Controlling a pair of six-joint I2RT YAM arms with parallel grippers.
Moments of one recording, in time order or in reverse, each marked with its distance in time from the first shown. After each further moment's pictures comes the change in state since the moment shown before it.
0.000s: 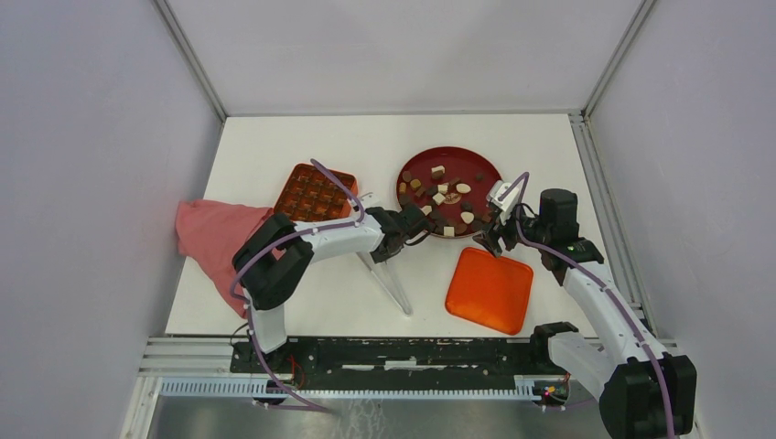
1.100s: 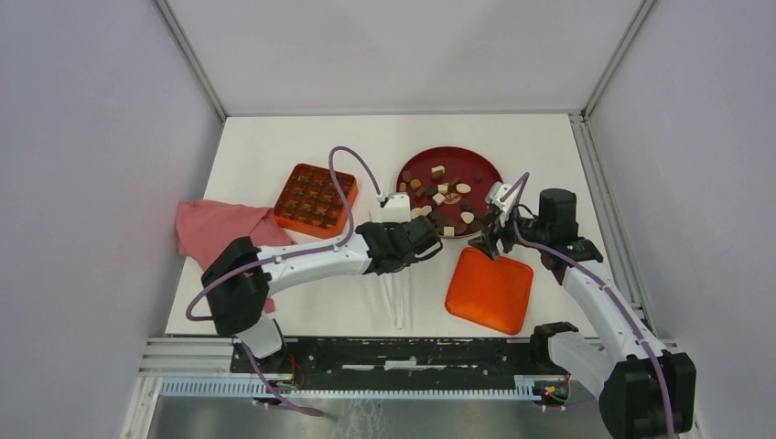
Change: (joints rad) left arm -0.161 -0.190 -0.023 0.063 -0.008 0.310; right arm 0.000 0.006 0.000 0.000 -0.087 0.013
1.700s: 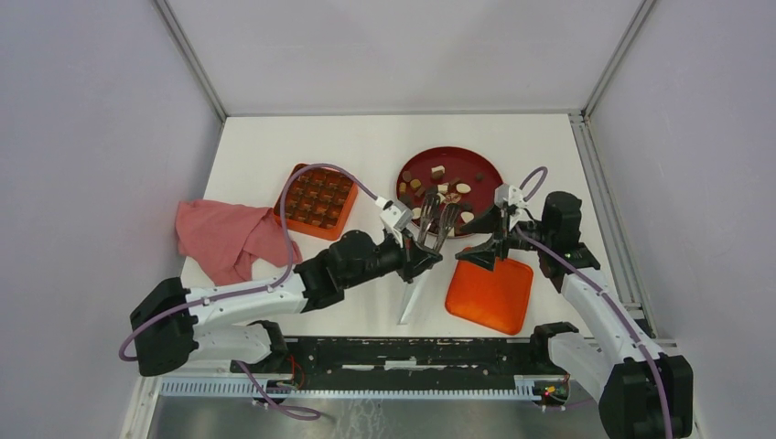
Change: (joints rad) left arm -0.027 -0.505 -0.519 1.017 0.561 0.585; right arm -0.006 -0.023 -0.081 0.257 -0.481 0.292
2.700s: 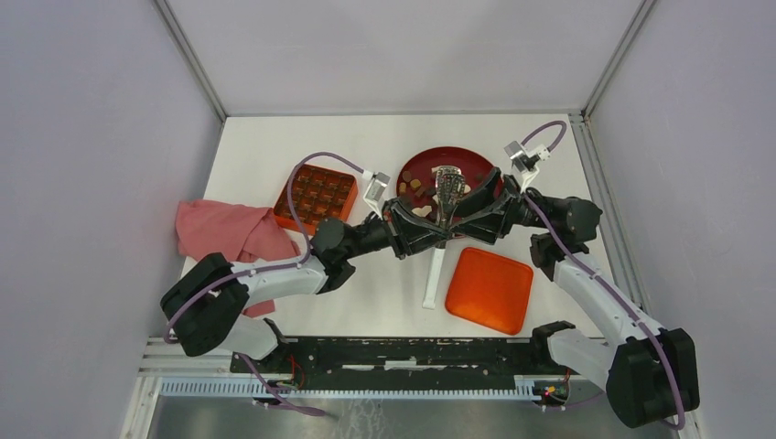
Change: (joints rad) left arm 0.212 0.245 -0.031 0.905 0.515 -0.400; right arm 0.113 0.116 0.085 1.054 0.026 1.265
